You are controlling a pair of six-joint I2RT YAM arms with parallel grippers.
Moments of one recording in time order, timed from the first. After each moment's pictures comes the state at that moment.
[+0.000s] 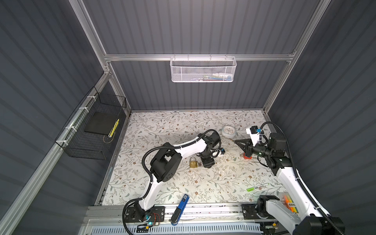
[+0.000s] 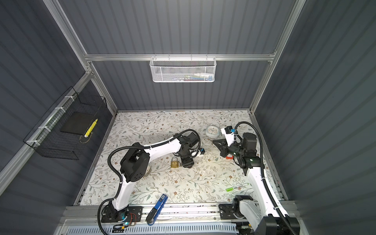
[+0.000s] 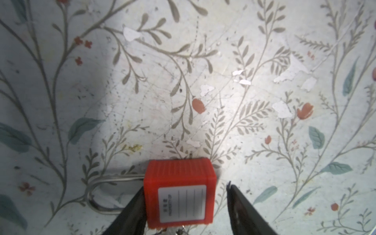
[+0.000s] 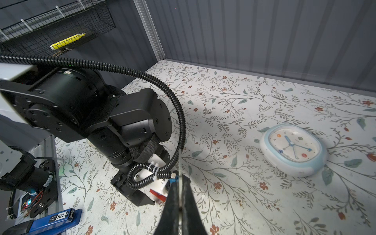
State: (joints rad) left arm -0.90 2.17 1.70 -0.97 0.15 0.44; right arm -0.04 0.96 0.66 -0.16 -0.87 -0.09
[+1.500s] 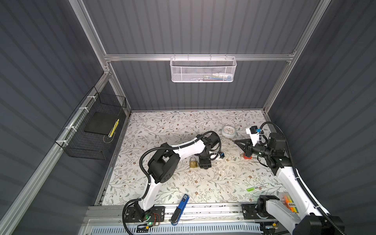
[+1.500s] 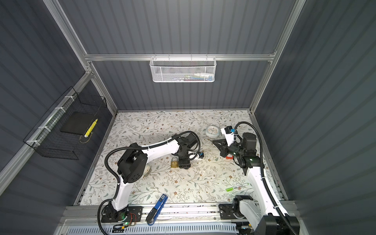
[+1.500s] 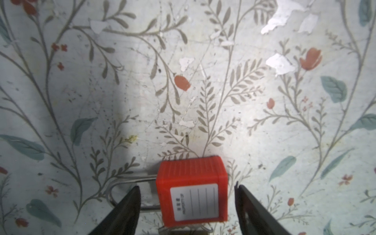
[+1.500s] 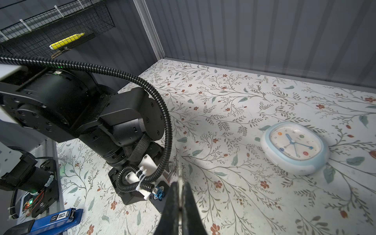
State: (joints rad) left arm -0.90 2.13 1.64 -0.95 0.09 0.68; right arm -0.04 0.97 0.66 -0.16 -0.87 -0.08
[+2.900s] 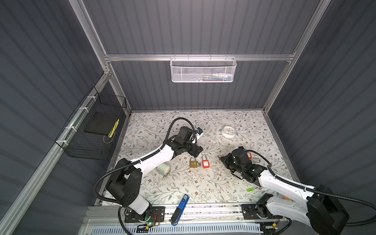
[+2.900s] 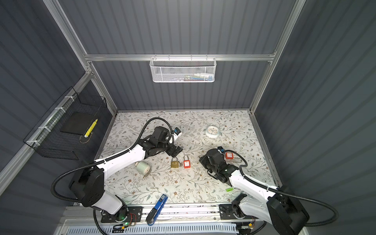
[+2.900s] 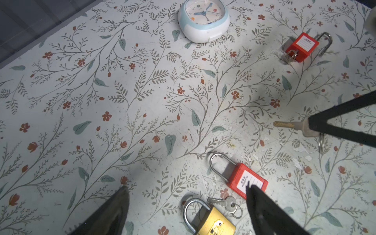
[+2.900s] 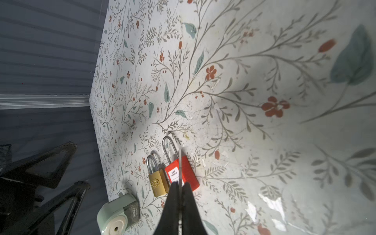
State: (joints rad) left arm -0.69 1.56 1.08 -0.29 0.14 0.13; right arm 0.65 1.13 0.45 0.01 0.06 1.33
